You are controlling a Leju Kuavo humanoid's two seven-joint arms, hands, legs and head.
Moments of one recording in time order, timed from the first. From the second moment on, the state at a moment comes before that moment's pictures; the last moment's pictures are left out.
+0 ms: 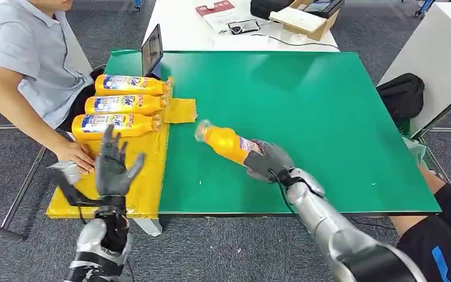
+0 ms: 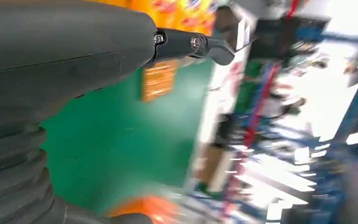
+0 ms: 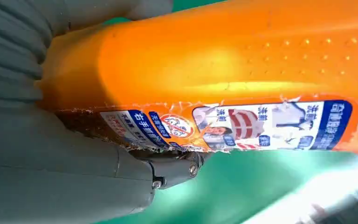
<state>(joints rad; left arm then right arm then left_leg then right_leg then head) -0.17 -0.20 -0.12 -1.31 0.10 0.09 -0.42 -0.63 0.06 0.20 -0.53 0.46 -0.11 -0.53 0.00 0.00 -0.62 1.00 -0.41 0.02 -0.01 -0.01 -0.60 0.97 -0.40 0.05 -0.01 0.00</state>
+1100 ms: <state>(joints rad) -0.06 -0.21 -0.32 -1.40 0.16 -0.02 -0.52 -0.29 0.25 0.53 -0.97 0.35 -0.23 -0.59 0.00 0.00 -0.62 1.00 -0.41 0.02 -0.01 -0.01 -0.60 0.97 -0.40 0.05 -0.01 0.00</state>
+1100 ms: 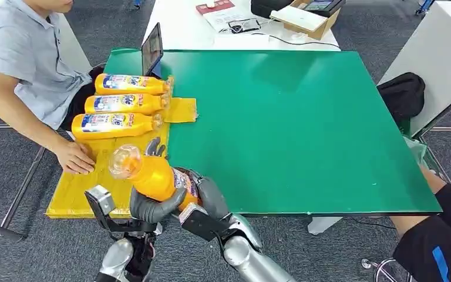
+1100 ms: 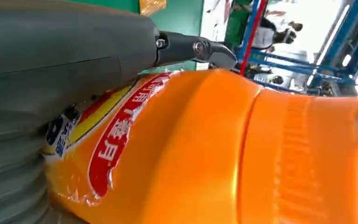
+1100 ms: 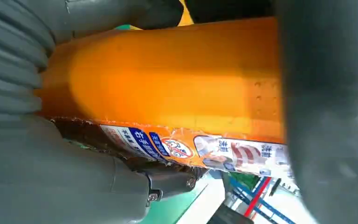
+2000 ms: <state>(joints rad) -0.06 -0.21 -0.31 -1.39 0.23 -0.05 -0.43 -0.28 0.25 0.53 -0.97 0.34 -0.28 -0.53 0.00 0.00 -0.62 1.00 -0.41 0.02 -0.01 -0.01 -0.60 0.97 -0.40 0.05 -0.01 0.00</state>
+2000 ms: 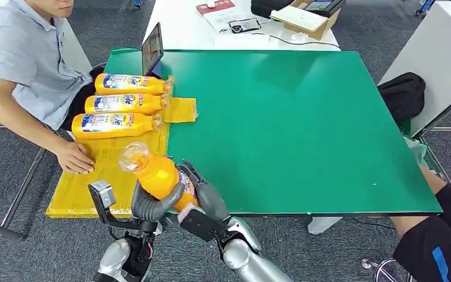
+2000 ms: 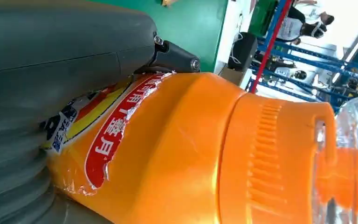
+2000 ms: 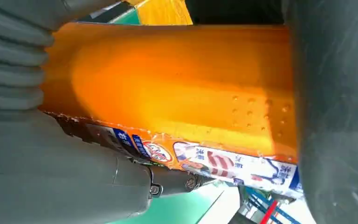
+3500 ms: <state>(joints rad) -0.60 -0.08 -0.25 -0.67 -0.98 0.54 -0.19 -0.14 0.27 0.30 -1.33 0.19 -0.66 -0.69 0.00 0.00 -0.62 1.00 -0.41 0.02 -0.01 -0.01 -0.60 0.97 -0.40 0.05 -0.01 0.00</state>
